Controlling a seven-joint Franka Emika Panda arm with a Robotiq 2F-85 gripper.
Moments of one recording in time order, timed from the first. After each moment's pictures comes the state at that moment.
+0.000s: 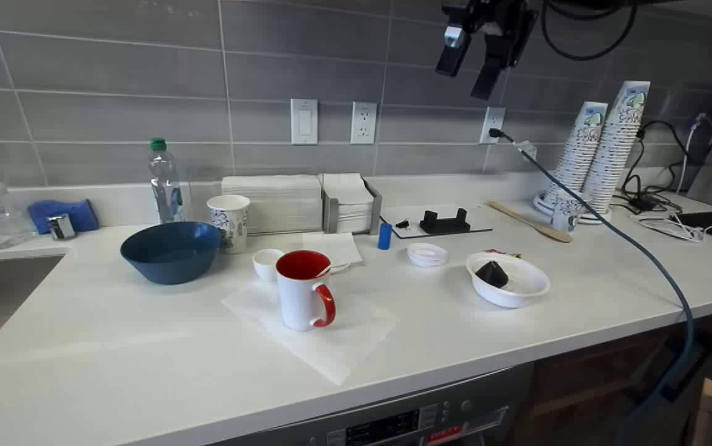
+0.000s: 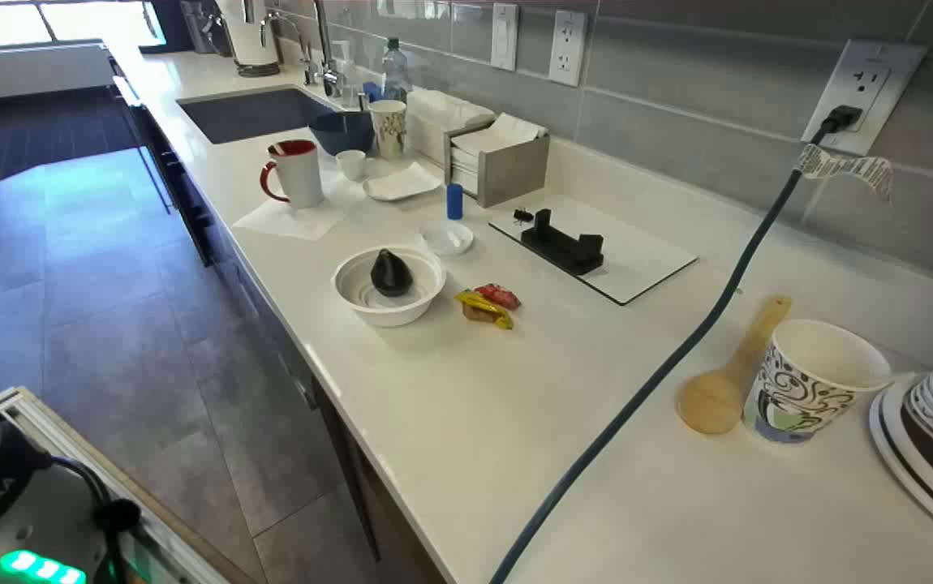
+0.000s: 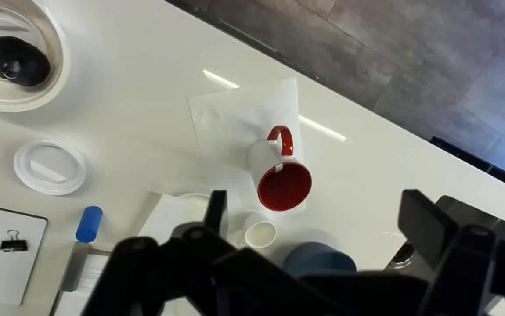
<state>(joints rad) 0.15 -0.47 0.07 -2.20 0.25 1.91 0.09</state>
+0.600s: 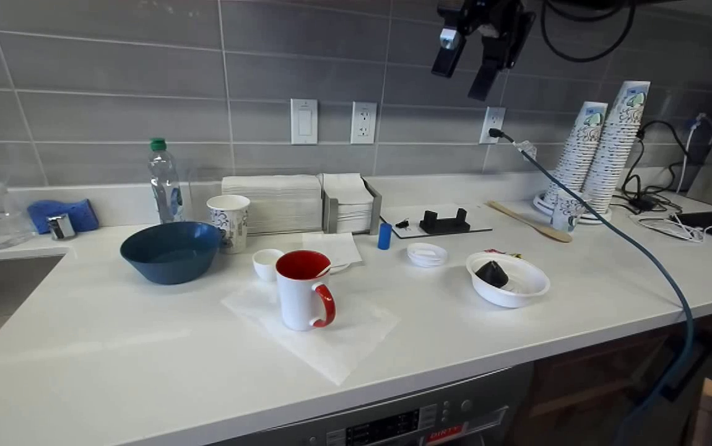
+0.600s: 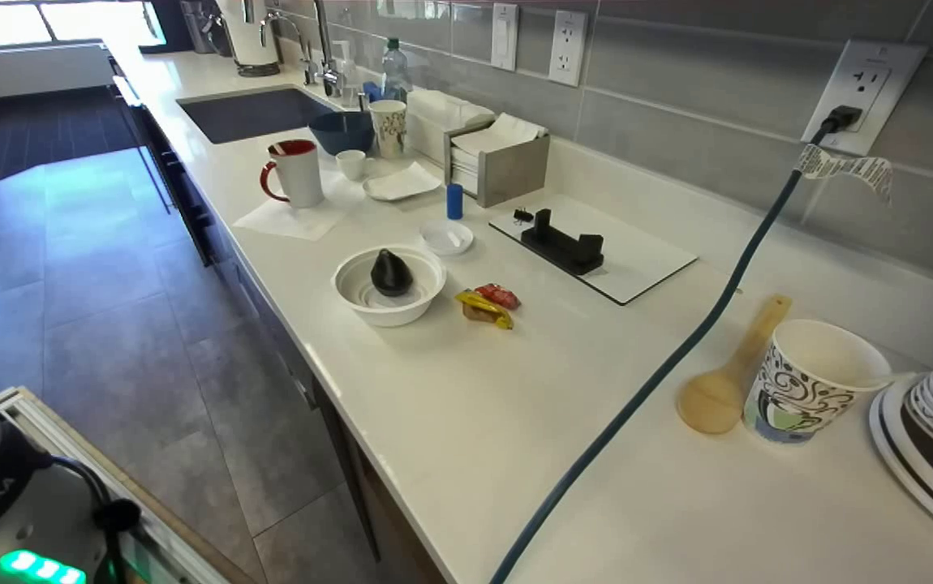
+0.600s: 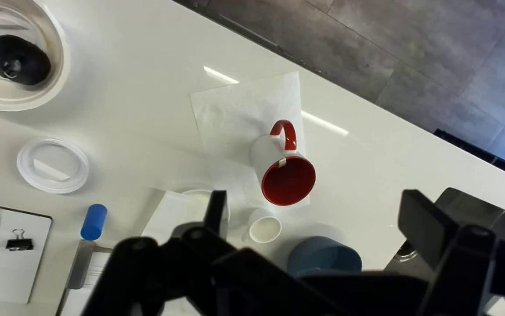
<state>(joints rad) 0.14 -0.46 0.07 -2.20 0.25 1.93 0.10</state>
